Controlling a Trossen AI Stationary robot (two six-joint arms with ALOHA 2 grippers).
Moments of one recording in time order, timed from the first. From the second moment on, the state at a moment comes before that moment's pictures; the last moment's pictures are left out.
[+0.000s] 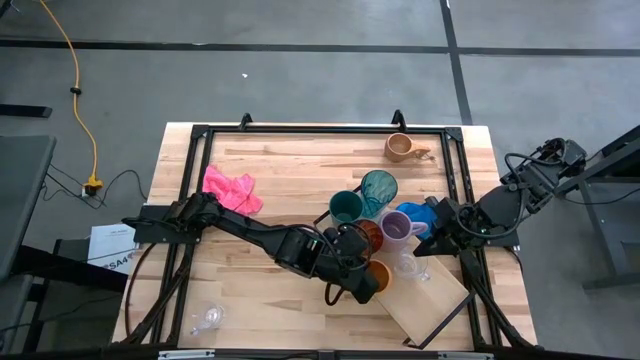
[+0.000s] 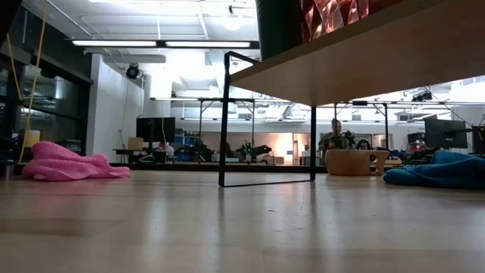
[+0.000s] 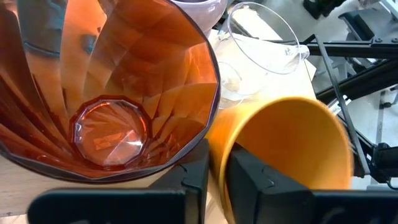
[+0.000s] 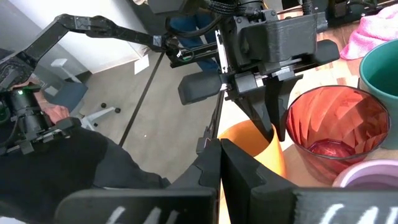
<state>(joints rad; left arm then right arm) -0.29 2.18 2.25 -0.89 -0.43 -0.96 0.61 1.01 1.34 -0.75 0.10 0.56</state>
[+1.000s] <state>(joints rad) -0.29 2.18 2.25 -0.89 -0.39 -0.95 0.61 1.01 1.34 -0.75 0.10 0.56</state>
